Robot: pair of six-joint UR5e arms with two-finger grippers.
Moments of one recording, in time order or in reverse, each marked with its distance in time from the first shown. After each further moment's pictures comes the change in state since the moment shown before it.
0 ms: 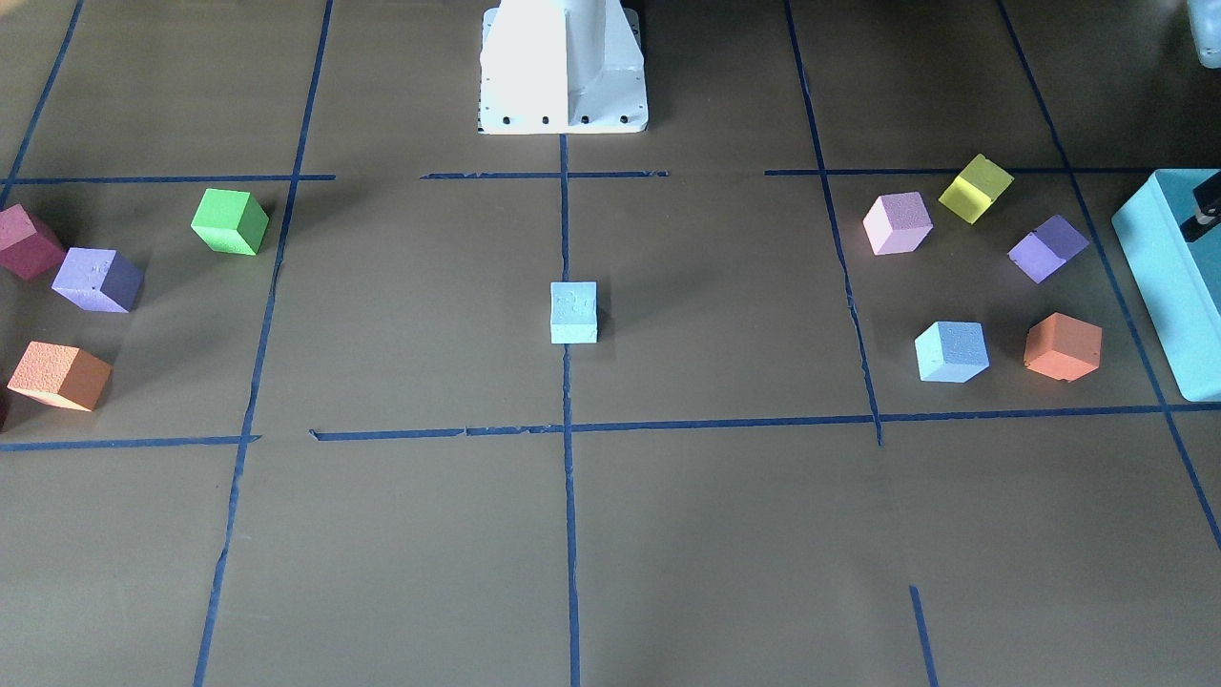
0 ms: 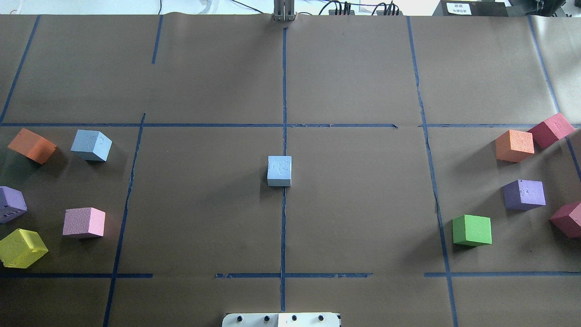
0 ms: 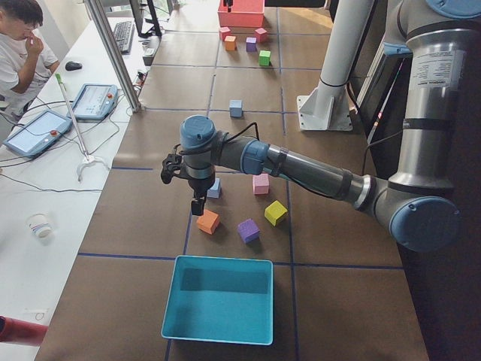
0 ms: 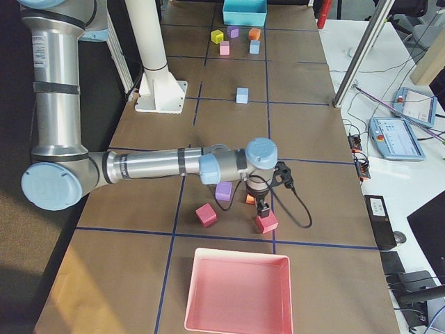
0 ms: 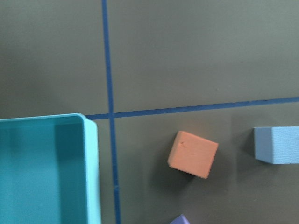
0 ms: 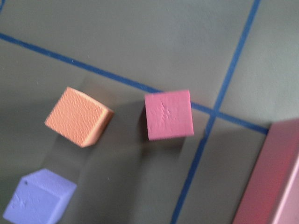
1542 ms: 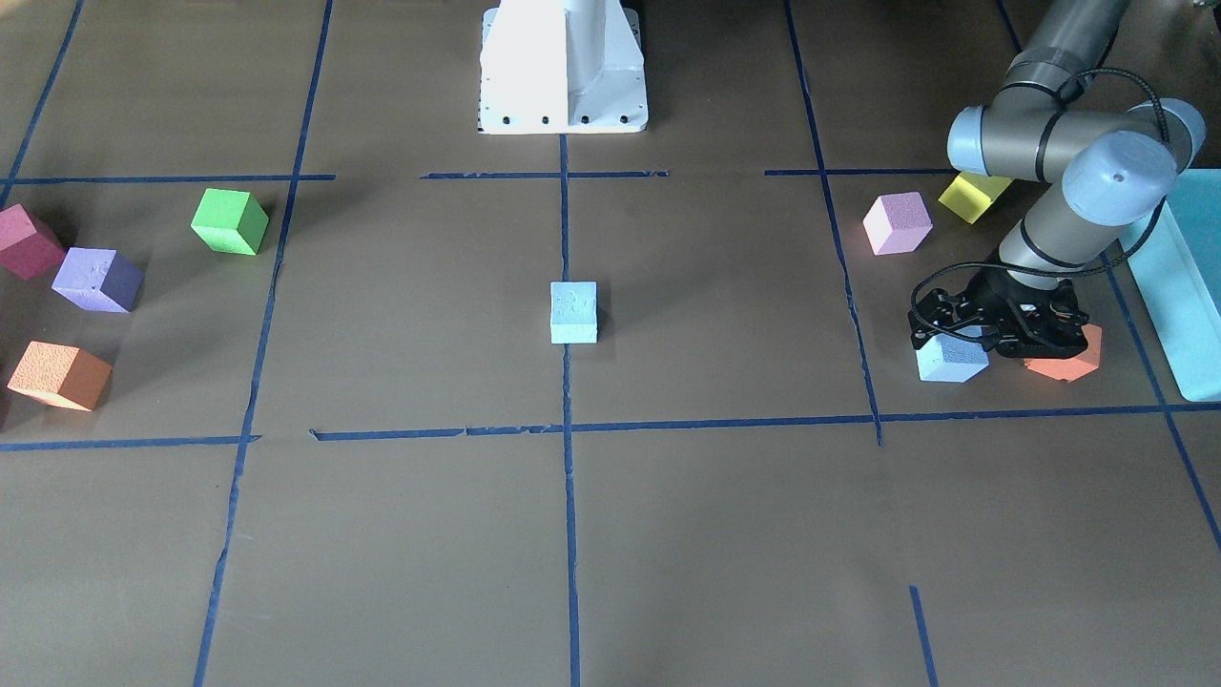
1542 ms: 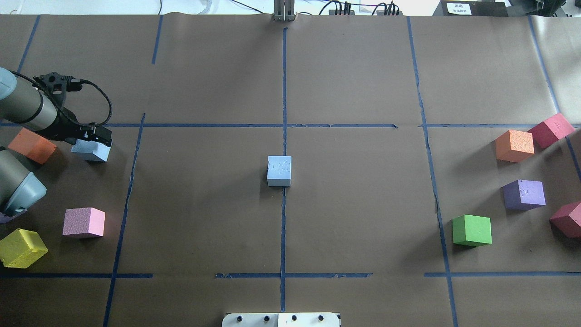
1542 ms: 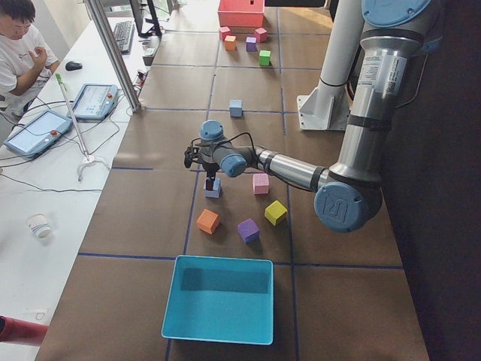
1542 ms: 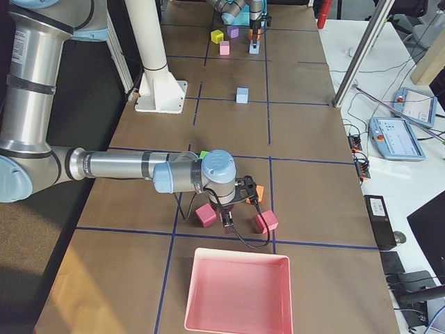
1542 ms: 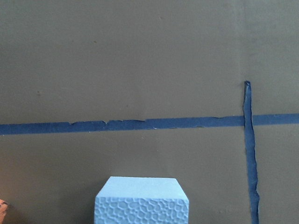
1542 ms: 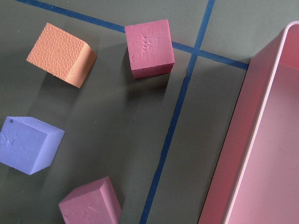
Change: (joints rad) left arm 0.474 -0.145 0.304 -0.528 0.241 -0.658; right arm 0.032 -0.150 0.097 0.011 -0.027 -0.005
